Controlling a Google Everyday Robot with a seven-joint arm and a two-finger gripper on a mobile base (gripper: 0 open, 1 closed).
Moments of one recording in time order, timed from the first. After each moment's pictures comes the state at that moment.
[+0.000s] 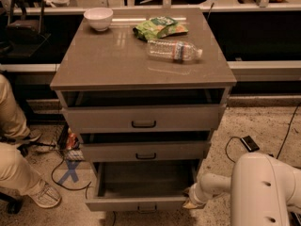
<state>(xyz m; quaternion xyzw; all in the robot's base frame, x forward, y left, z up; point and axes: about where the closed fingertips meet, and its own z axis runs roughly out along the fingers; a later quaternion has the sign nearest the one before) 0.502 -0.196 0.152 -0.64 0.74 0.11 0.15</state>
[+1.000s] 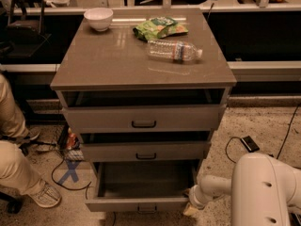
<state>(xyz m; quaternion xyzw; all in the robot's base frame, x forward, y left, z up) 0.489 -0.193 0.148 -0.65 0.74 0.11 0.15</state>
